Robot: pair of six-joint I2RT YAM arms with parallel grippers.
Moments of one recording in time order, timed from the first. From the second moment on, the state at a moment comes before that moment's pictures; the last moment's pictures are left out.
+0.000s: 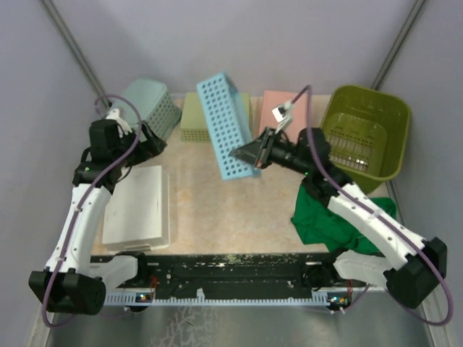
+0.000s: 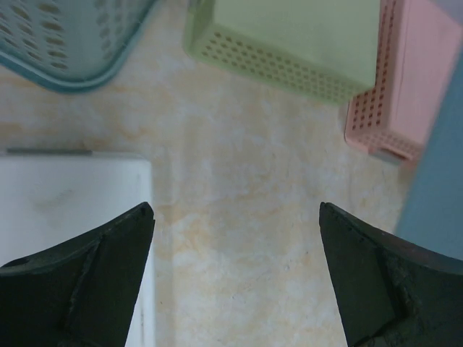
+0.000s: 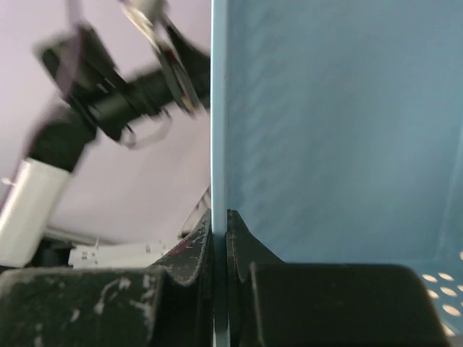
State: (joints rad) left arm -0.13 1.08 1.07 -0.54 0.12 -0.45; right arm 0.57 1.05 1.05 0.04 -0.45 0.80
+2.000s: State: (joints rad) left arm -0.03 0.97 1.01 -0.53 0.40 -0.47; right arm 0.79 1.30 0.72 -0.20 0.02 0.98
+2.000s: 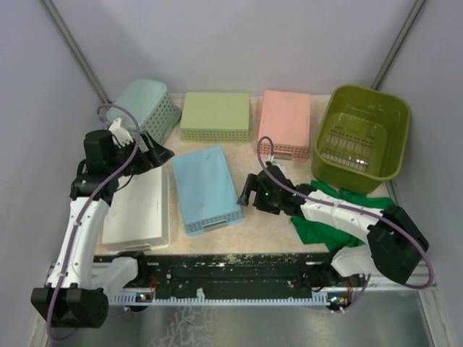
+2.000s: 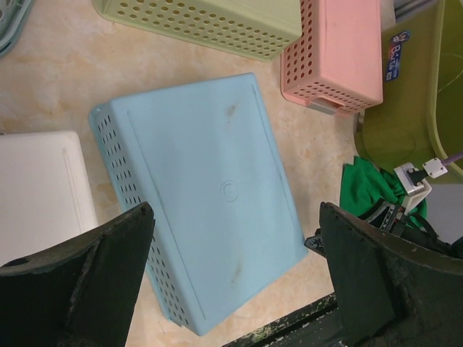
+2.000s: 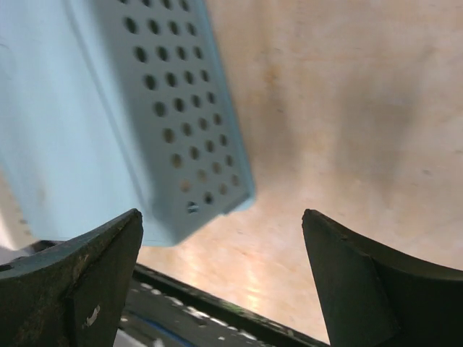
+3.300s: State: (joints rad) left arm -0.85 1.59 1.20 -0.24 0.17 -0.61; right arm 0.27 0.82 0.55 -0.53 0.14 0.82
